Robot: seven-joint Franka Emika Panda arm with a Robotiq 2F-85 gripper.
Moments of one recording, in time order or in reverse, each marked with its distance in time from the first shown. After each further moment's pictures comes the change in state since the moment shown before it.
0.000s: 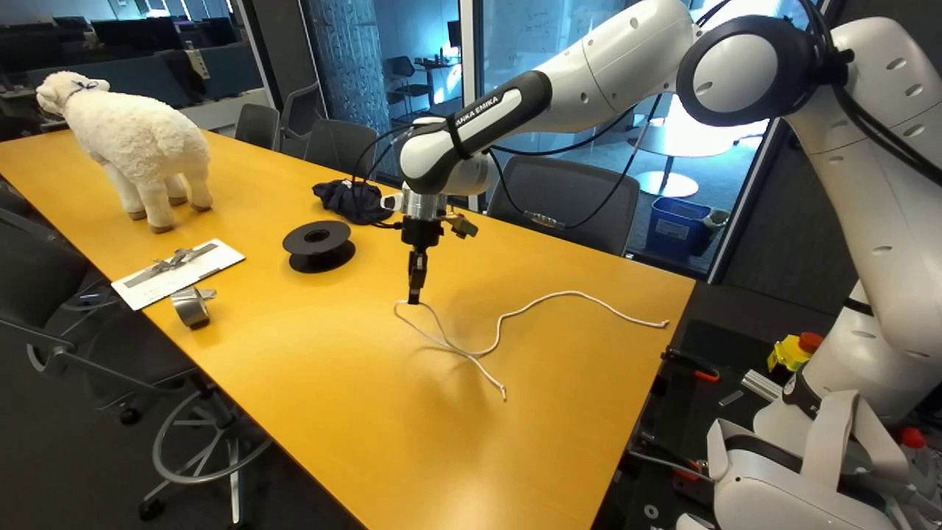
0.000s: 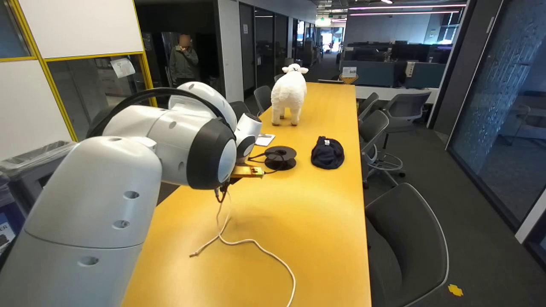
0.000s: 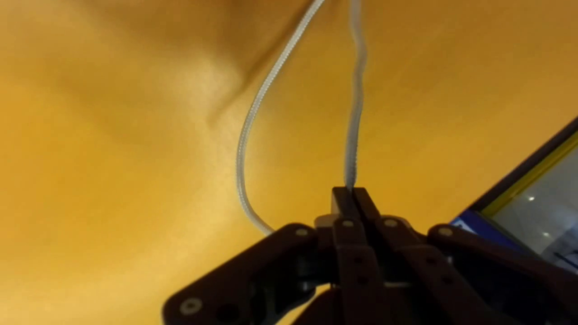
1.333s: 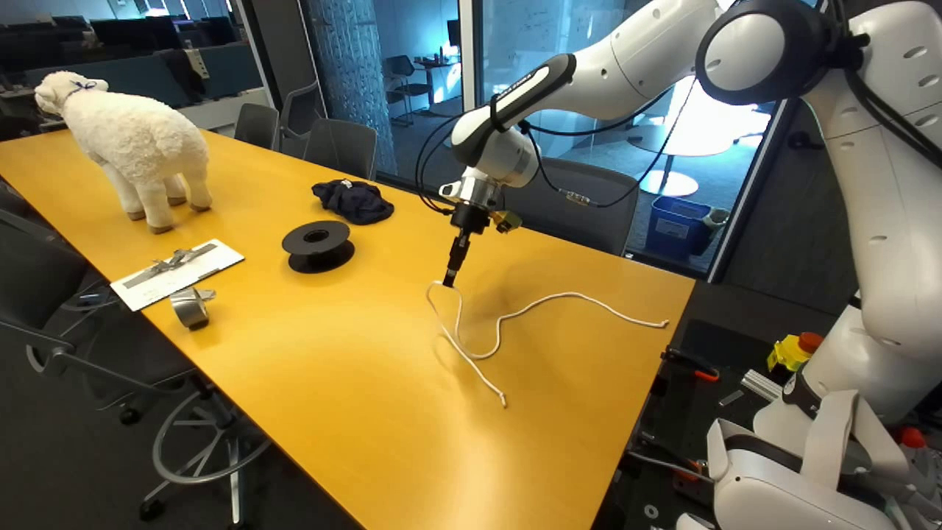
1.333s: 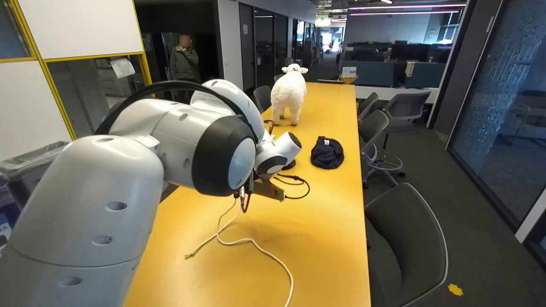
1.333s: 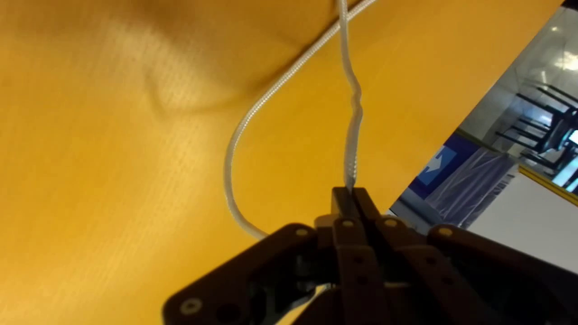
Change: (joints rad) arm -0.153 -0.070 -0.077 -0.160 0.374 -0.062 -0.235
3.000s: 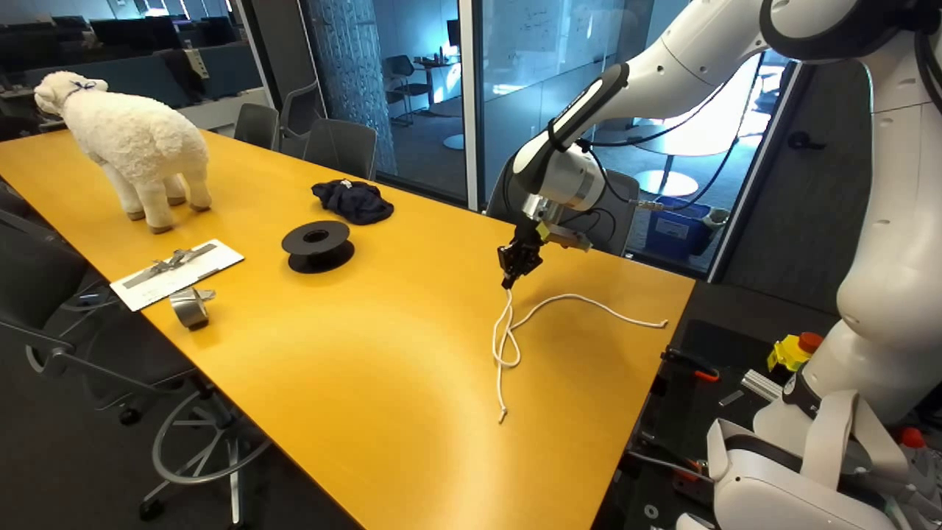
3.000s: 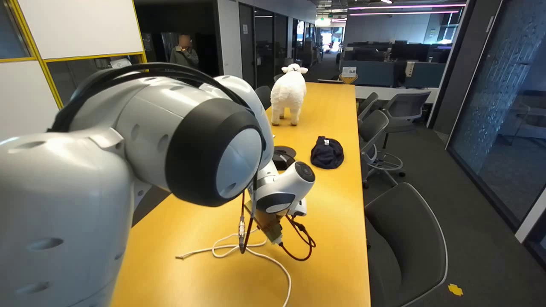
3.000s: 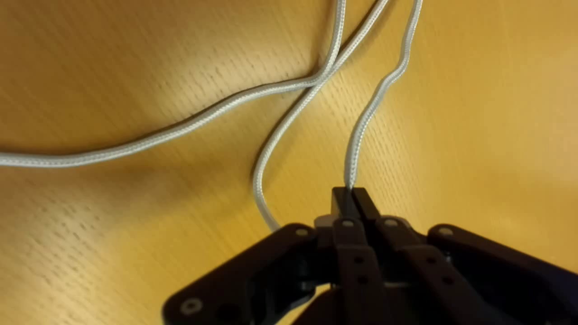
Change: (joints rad) arm -0.251 -0.185 0.120 -0.466 0.008 0.465 0.747
